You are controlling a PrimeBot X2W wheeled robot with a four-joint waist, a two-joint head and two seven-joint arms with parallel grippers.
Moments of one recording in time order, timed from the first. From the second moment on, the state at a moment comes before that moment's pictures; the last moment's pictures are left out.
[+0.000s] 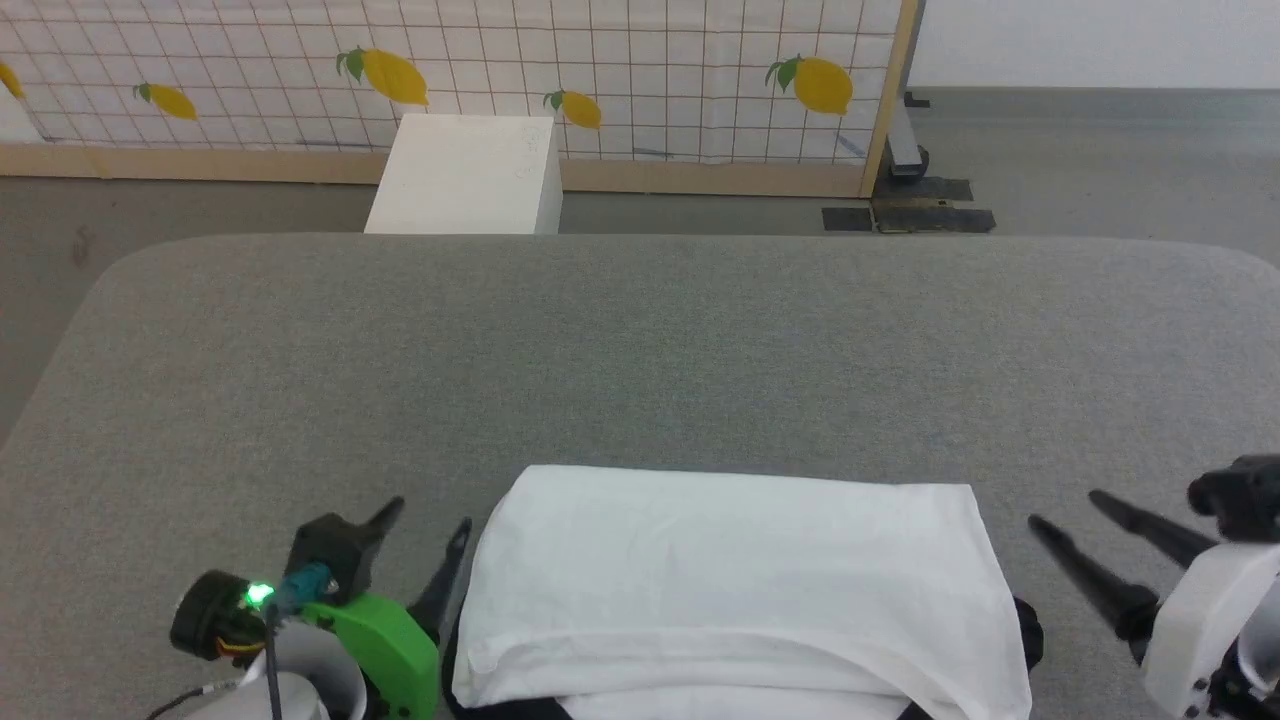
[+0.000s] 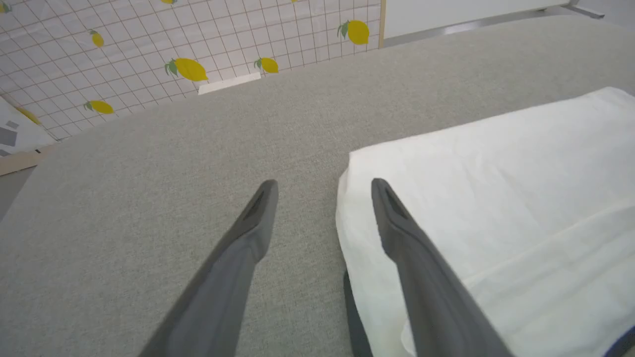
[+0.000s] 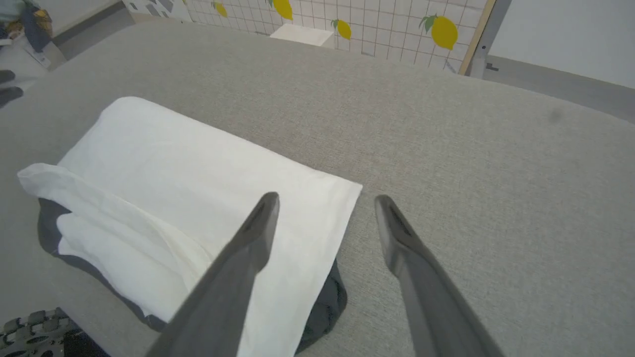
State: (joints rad) left arm -0.40 0.75 -1.10 0.09 -0.91 0.34 -0.20; right arm -0.02 -0.68 0.29 -0.04 0.72 0.13 0.27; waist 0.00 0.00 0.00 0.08
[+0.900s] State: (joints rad) left arm -0.03 0.32 -0.29 -0.05 -0.25 0.39 -0.26; right arm -0.19 -0.57 0.36 0.29 0.74 0.13 0.69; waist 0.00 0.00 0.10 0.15
